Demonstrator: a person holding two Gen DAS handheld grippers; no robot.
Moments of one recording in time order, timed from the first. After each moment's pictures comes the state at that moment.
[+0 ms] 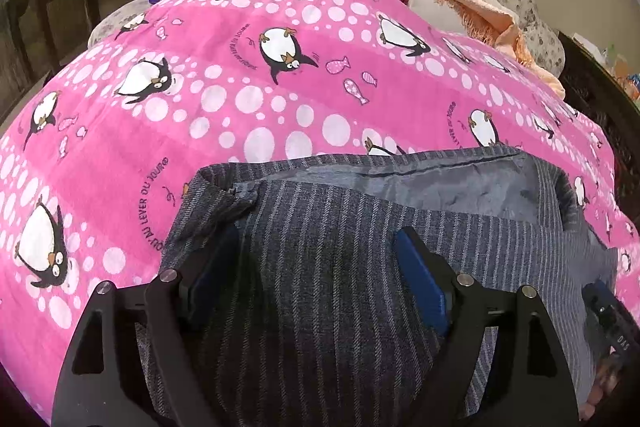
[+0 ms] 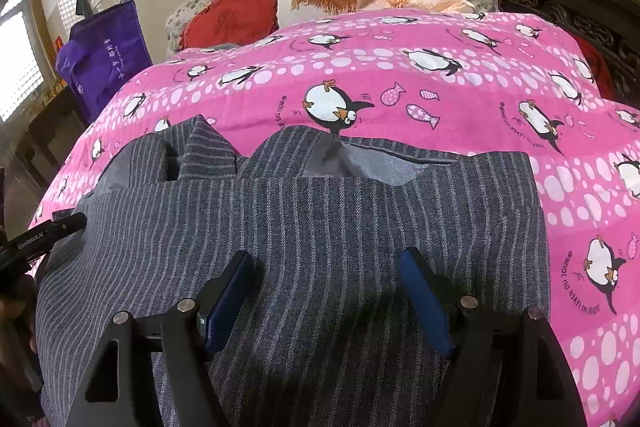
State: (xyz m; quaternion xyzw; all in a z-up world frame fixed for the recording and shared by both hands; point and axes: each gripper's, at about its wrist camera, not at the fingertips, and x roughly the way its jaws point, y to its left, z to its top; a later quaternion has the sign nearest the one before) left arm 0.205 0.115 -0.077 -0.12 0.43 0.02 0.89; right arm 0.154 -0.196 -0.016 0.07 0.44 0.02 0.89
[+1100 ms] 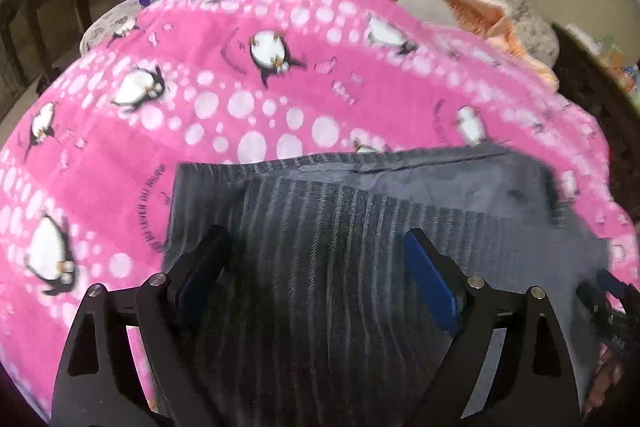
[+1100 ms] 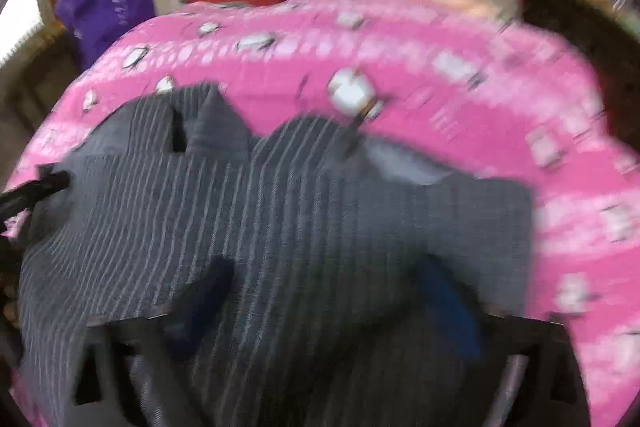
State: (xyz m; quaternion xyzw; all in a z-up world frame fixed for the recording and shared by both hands) left arm 0.198 0.120 -0.054 -0.13 0.44 -0.01 0.89; right arm 0.151 -0.164 0.027 -0.02 0.47 0.00 0.88
